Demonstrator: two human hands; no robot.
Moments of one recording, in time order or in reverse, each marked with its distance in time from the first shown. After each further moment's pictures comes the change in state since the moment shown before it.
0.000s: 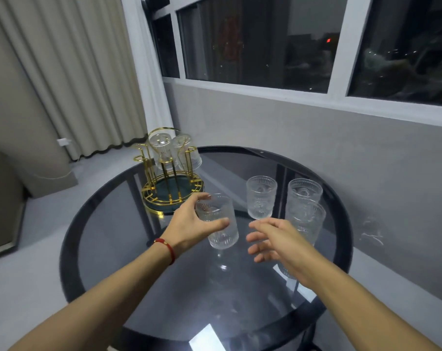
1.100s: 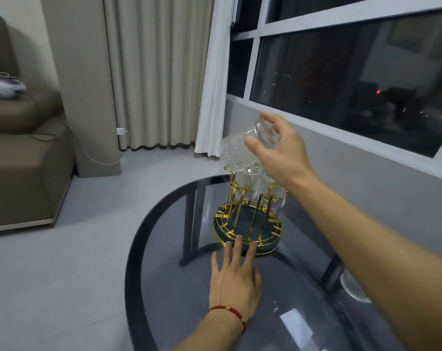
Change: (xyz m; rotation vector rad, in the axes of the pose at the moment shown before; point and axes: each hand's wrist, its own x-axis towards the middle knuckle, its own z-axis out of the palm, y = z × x) left_hand 0.016 -0.119 -0.023 0.637 0.138 -0.048; right_hand 0.123 -0.195 0.235 -0.612 0.111 -0.940
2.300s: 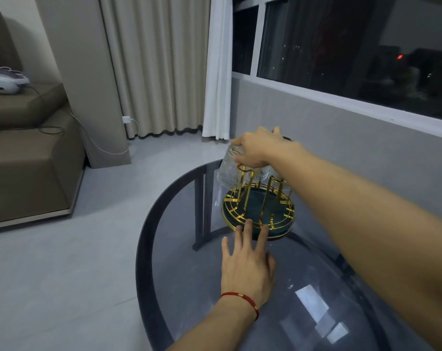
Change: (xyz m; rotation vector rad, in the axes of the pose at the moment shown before) left_hand -0.002 0.002 -0.003 -0.016 0.018 0.008; right_hand 0.052 0.040 0.066 -0.918 -0.636 -0.051
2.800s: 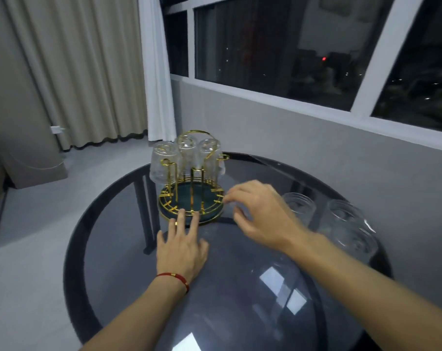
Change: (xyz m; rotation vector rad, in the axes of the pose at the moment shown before) left_hand 0.002 0.013 -0.012 0.193 -0.074 -0.037; right_hand -0.238 0.069 0.074 0.362 0.451 -0.089
